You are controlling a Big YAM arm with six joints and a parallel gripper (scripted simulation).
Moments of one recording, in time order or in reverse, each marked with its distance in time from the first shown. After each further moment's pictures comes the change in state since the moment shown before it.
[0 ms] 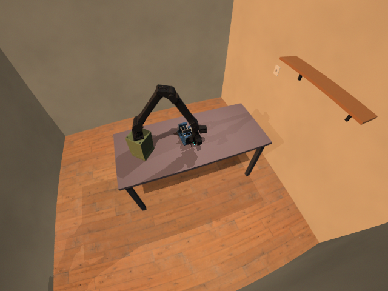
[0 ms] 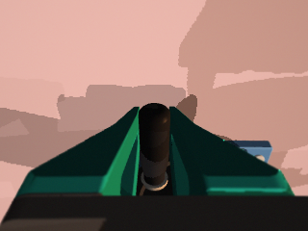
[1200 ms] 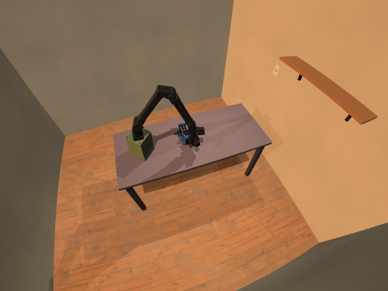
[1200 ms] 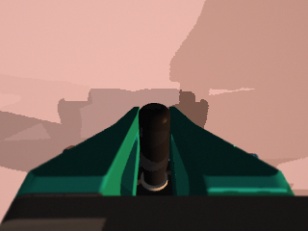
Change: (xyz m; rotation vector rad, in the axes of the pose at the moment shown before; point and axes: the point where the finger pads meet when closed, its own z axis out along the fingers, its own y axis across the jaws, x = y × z) arm 0.000 -0.015 0.013 -0.025 -0.004 -0.001
